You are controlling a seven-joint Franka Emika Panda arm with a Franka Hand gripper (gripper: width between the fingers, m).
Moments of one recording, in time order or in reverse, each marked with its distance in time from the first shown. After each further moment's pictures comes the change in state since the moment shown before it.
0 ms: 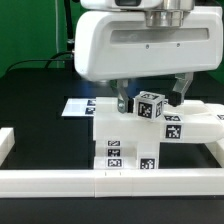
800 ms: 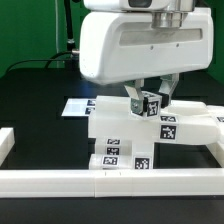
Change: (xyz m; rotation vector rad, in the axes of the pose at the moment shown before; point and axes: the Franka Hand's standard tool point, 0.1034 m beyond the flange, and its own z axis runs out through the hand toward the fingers) arm -0.001 0.002 0.000 -0.003 -0.002 -0.072
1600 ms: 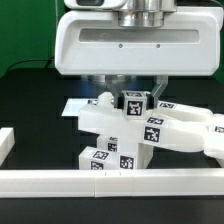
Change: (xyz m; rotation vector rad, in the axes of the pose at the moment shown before) arm -0.014 0.019 0.000 -0.004 -0.001 0.751
